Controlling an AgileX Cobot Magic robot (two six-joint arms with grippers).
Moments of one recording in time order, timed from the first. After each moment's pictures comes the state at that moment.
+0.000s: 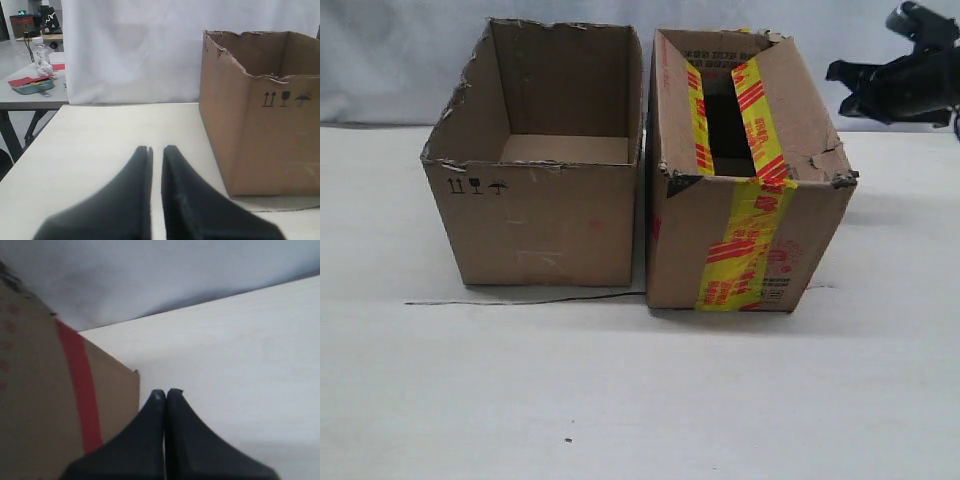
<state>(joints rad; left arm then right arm) 0.00 0.00 0.00 0.00 0.19 0.06 0.02 2.12 -1.63 0.76 0.50 -0.50</state>
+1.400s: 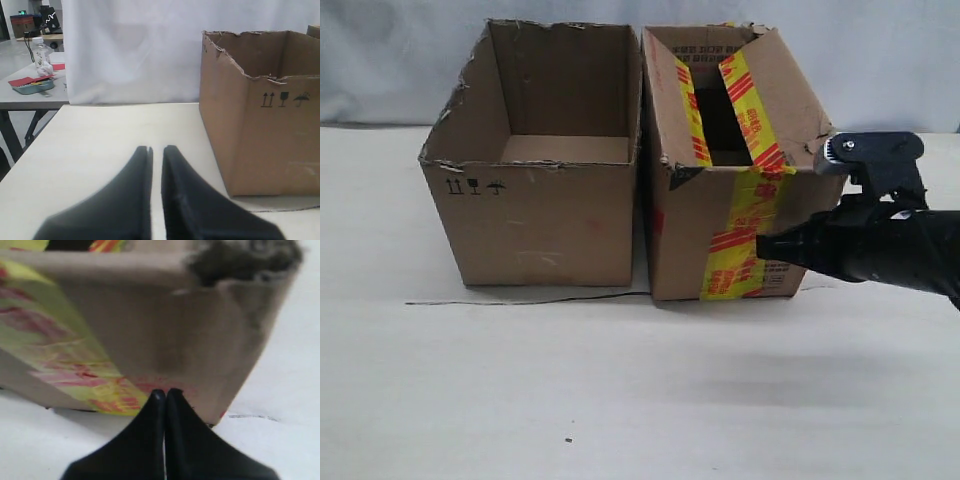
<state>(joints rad) 0.00 0.00 0.00 0.00 0.19 0.06 0.48 1.46 -0.62 0.80 -0.02 -0.63</state>
